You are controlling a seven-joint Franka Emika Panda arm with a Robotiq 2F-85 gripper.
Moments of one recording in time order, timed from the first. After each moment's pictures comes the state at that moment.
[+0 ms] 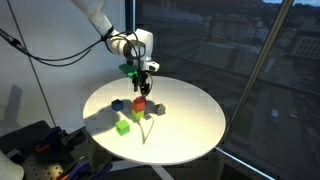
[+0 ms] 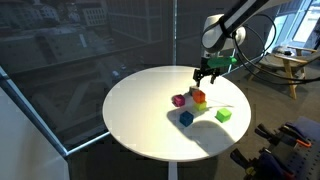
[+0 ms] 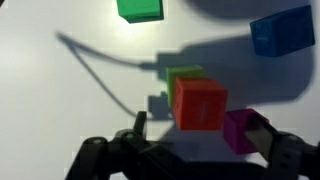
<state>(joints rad) 0.03 0.41 -0.07 -2.04 0.09 2.39 0.21</state>
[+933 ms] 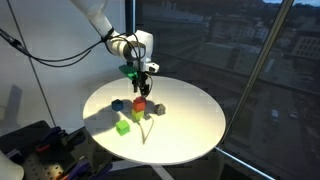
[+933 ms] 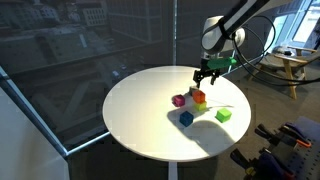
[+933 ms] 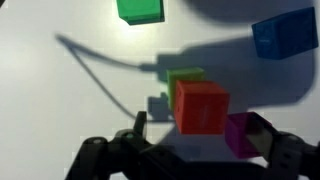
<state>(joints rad) 0.03 0.42 -0.07 -2.04 0.09 2.39 0.21</state>
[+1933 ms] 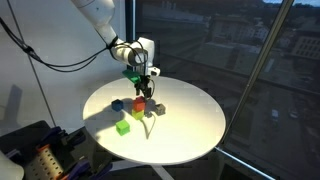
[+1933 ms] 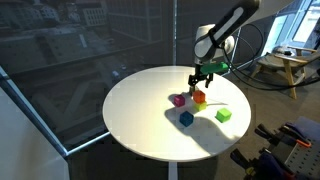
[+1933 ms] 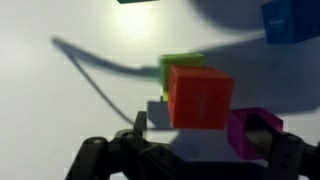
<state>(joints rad) 0.05 0.55 -0.07 -1.92 0.06 2.39 0.23</state>
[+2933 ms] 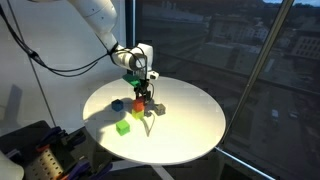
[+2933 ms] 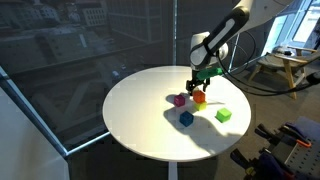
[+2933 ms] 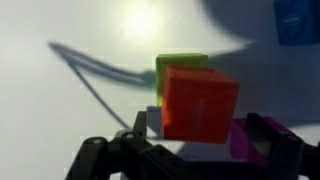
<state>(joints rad) 0.08 0.64 -0.08 -1.86 0.03 2.39 0.25</state>
